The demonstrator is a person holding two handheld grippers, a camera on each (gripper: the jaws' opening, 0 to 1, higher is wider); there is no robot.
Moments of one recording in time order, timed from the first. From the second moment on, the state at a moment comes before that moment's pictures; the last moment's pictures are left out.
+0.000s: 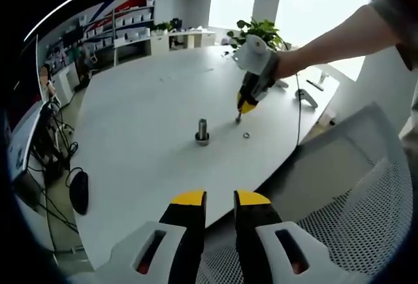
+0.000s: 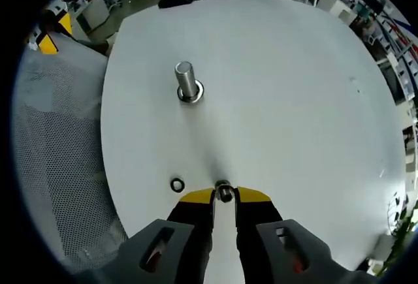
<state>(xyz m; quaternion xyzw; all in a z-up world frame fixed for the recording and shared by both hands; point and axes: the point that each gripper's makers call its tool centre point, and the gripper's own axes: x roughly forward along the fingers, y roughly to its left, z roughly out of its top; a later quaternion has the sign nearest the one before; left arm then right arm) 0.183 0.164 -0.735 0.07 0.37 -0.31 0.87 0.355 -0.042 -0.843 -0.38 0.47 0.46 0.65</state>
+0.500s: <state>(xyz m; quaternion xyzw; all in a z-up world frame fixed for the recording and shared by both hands) 0.181 0.162 -0.737 0.07 0.38 -0.31 0.87 0.350 -0.049 -0.871 -0.38 0.50 0.45 0.63</state>
